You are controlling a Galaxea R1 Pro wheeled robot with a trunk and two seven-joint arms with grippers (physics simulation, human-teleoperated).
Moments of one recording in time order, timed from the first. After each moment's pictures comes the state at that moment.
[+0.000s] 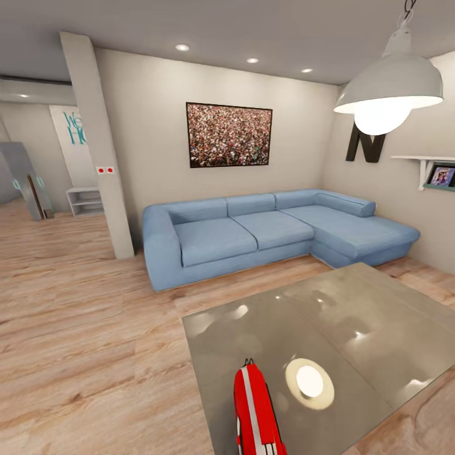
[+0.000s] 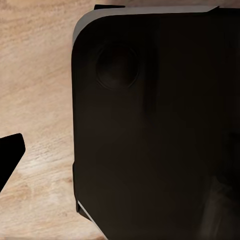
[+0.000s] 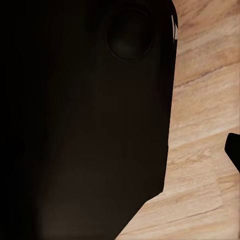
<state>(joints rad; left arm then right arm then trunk) 0.00 0.00 0.01 -0.04 0.03 -0.01 0.00 0.00 0.00 0.00 0.00 0.00 0.00 -0.01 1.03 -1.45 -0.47</state>
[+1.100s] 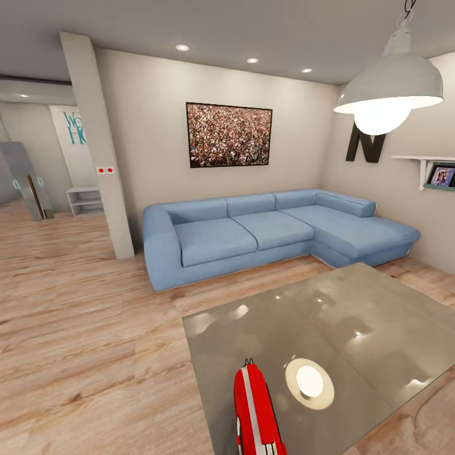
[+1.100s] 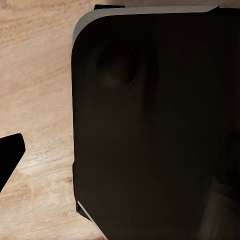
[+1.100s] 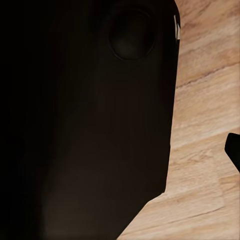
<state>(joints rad) 0.00 0.00 0.01 -0.04 0.03 -0.01 0.00 0.00 0.00 0.00 0.00 0.00 0.00 0.00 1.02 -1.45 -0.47</state>
